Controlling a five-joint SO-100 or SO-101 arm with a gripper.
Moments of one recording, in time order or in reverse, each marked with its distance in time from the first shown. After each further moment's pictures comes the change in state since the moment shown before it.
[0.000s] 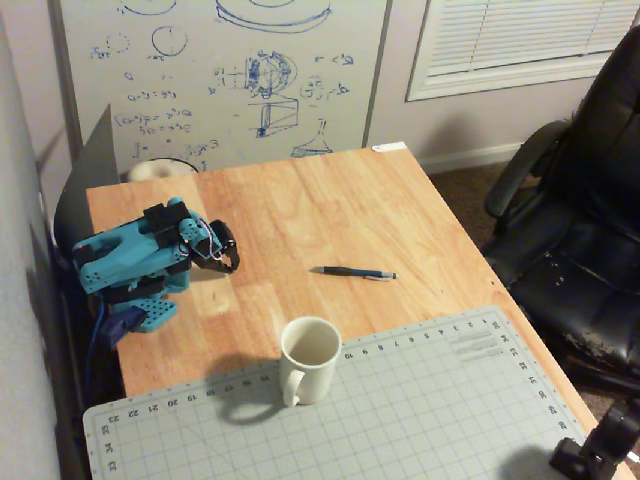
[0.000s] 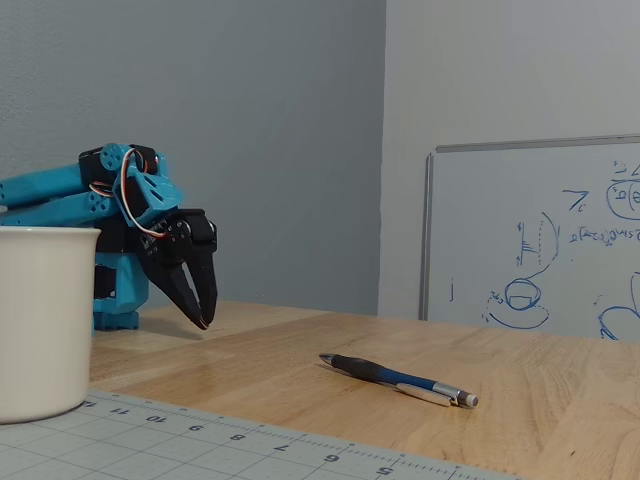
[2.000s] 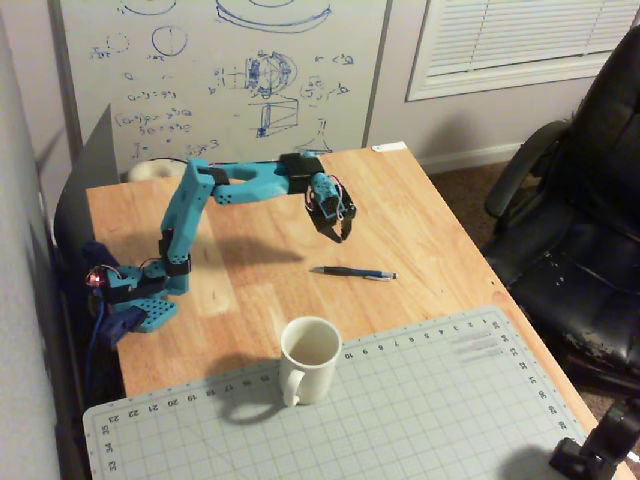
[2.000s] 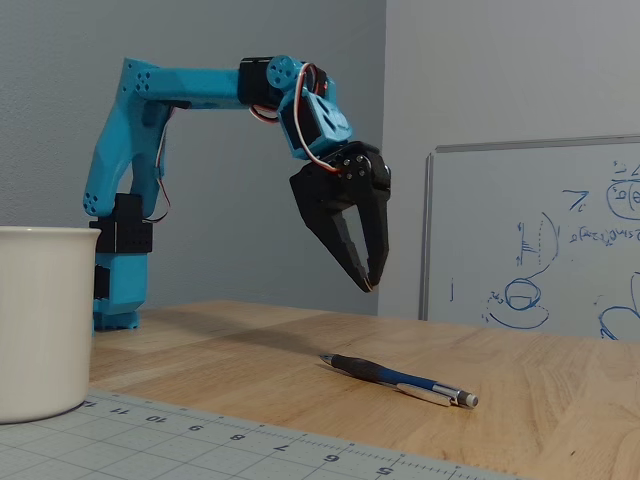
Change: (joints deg) arm 9.1 -119.5 -105.1 -9.0 -6.1
